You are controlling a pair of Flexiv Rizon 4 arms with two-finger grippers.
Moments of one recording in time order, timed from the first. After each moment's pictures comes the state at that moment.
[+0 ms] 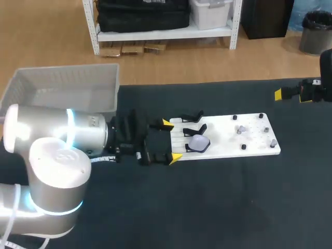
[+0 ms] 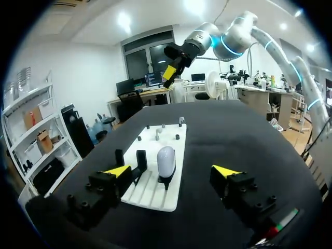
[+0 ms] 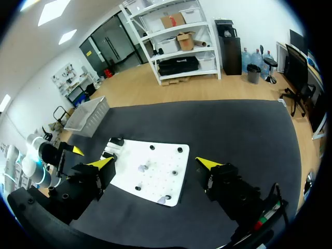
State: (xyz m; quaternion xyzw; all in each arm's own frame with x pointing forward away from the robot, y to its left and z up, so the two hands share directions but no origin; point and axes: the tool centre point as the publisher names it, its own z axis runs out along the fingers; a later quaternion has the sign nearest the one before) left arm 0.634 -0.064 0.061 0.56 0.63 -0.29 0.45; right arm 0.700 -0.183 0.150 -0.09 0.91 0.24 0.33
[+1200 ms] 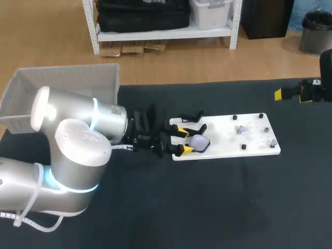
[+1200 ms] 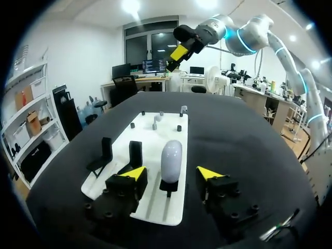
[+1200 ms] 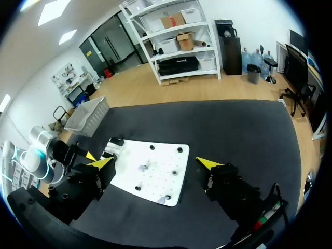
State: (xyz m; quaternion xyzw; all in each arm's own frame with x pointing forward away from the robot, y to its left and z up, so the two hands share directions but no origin) left arm 0.658 -0.094 0.033 0.56 0.66 -0.32 0.38; right arm 0.700 -0.183 0.150 -0.09 0.91 0.24 0.33
